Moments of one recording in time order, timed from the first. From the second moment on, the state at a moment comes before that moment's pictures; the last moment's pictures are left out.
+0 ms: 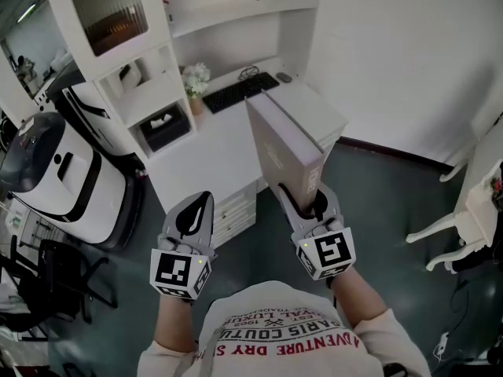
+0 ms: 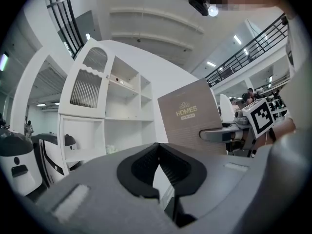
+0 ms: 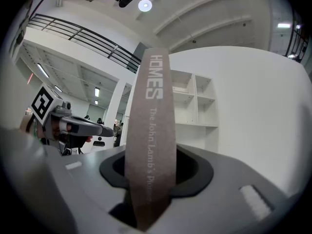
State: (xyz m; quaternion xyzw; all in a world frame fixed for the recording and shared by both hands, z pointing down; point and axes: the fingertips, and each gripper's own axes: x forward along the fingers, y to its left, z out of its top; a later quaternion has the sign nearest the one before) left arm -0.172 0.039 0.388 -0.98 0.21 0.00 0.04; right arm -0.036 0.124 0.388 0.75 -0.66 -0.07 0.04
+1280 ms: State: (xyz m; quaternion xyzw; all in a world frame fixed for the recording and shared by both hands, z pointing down) left arm 0.049 -0.172 0.367 -0.97 0.24 0.02 0.03; right arm 0.191 -0.099 0.366 0.72 -0.69 -0.07 0.03
